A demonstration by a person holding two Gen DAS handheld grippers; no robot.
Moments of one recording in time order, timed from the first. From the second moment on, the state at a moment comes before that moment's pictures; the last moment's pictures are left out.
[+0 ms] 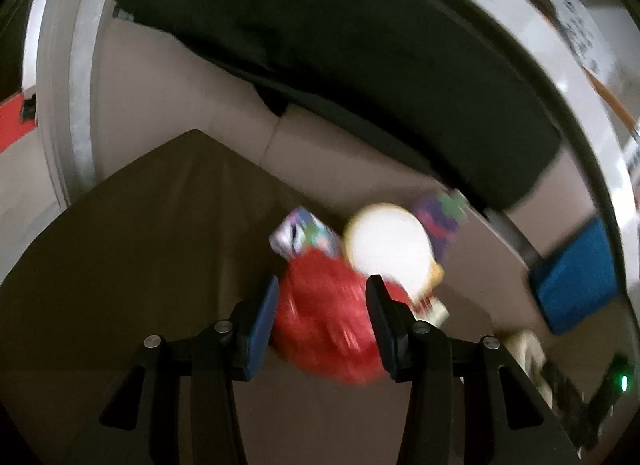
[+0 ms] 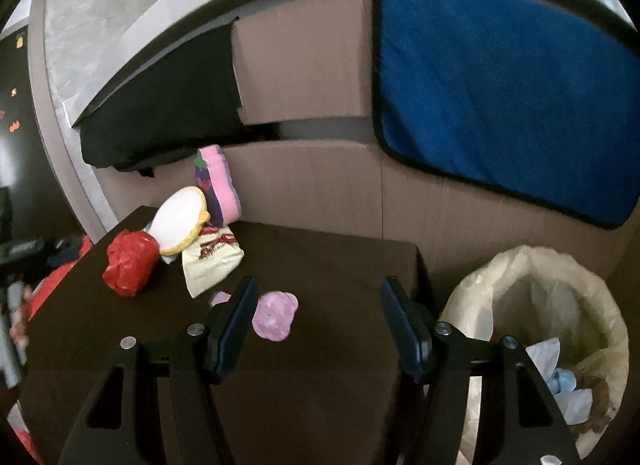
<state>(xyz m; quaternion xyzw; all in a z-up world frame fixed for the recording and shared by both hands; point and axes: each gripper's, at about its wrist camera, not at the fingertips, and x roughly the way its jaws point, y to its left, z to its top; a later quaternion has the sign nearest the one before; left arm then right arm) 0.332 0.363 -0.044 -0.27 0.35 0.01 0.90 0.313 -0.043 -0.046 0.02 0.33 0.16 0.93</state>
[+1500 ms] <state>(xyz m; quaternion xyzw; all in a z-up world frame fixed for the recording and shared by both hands) 0.310 0.225 -0.062 -0.27 0.39 0.07 0.87 0.260 -0.095 -0.035 -0.06 0.26 0.12 0.96</state>
